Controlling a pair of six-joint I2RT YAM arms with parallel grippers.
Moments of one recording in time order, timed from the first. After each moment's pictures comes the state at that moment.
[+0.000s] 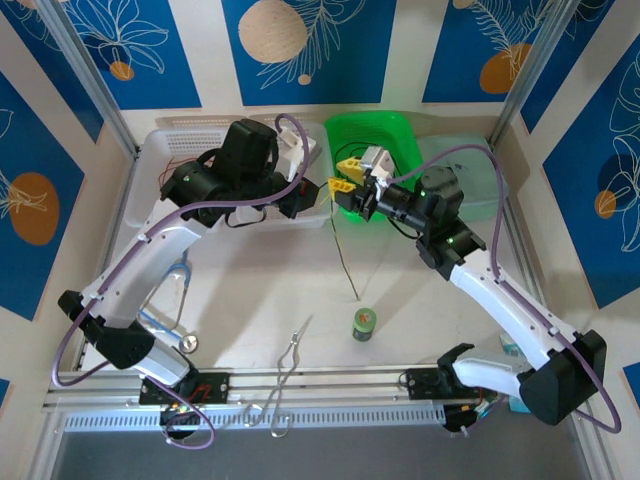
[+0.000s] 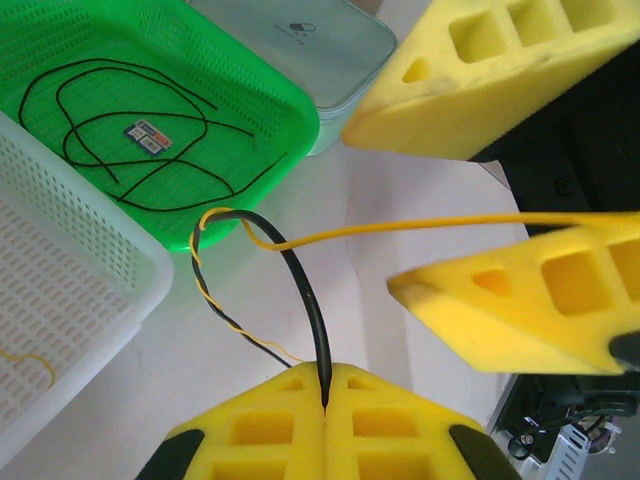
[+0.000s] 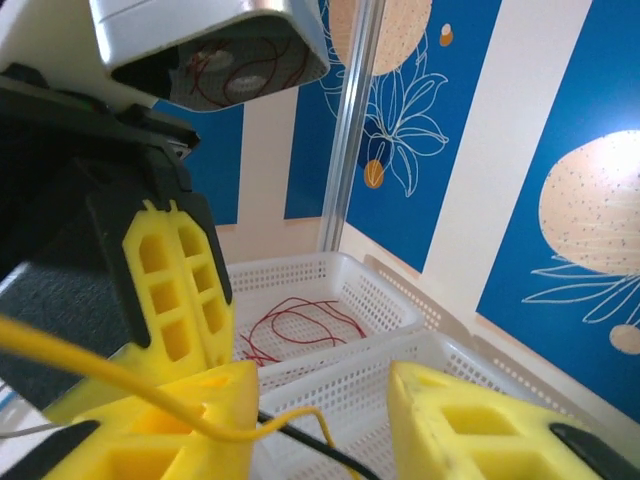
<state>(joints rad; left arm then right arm) -0.73 1.53 1.89 -1.01 0.28 -0.13 0.52 1.15 1.04 0.16 -0.50 -0.13</state>
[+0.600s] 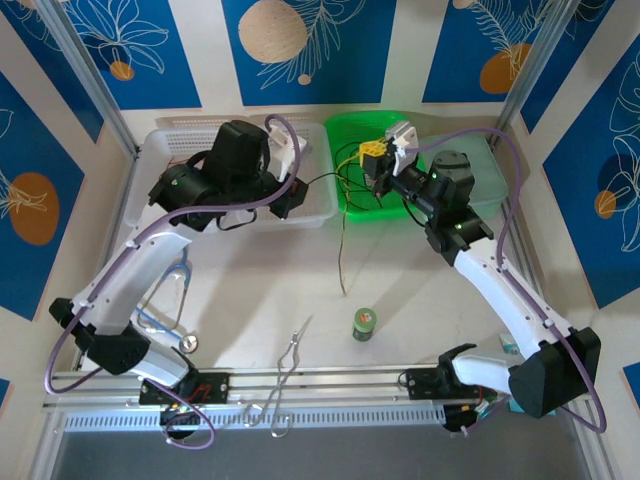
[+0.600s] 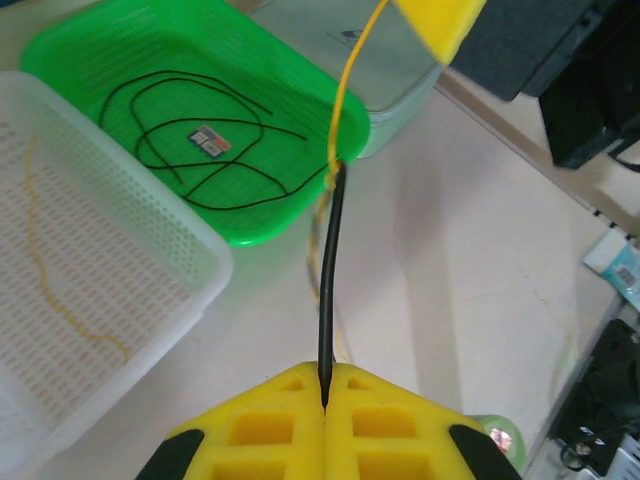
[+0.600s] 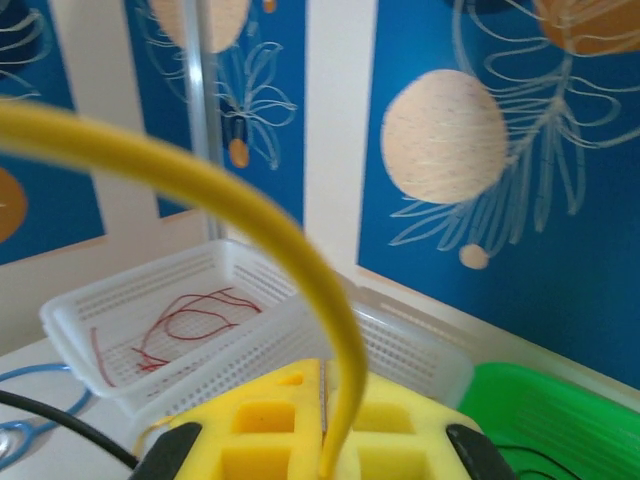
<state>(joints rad) -0.72 1.49 1.90 -1.05 0.15 -0.09 0.38 1.19 1.10 0.11 -0.33 -0.02</state>
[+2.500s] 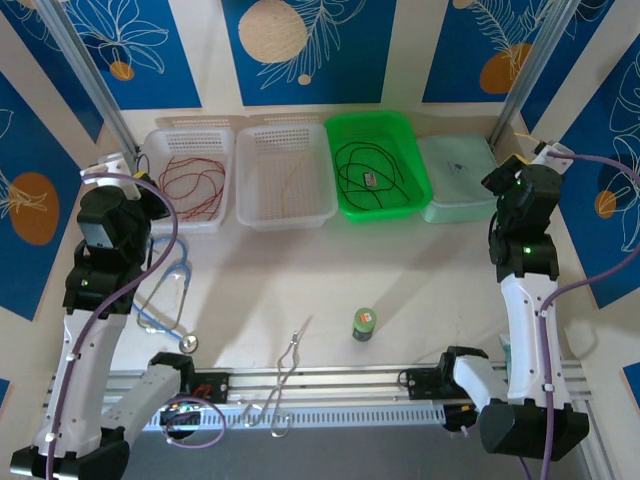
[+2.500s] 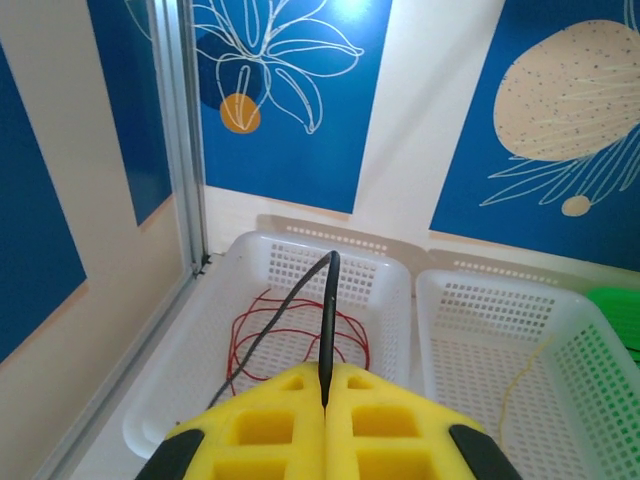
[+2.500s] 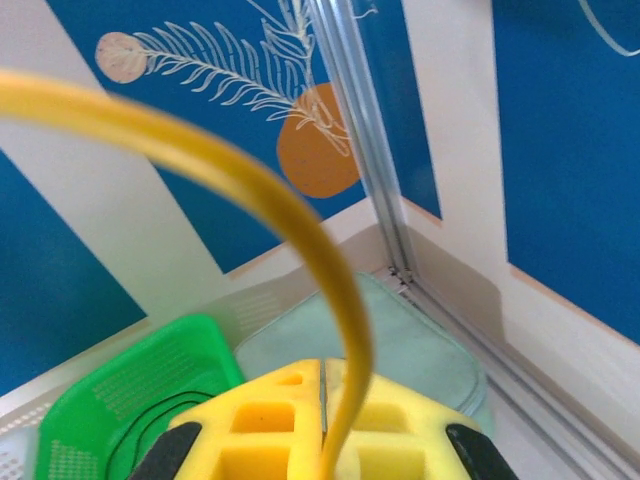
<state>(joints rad) -0.14 0.83 1.18 -0.52 -0.31 -0.19 -0.14 0.95 1.10 -0.30 0.21 0.38</state>
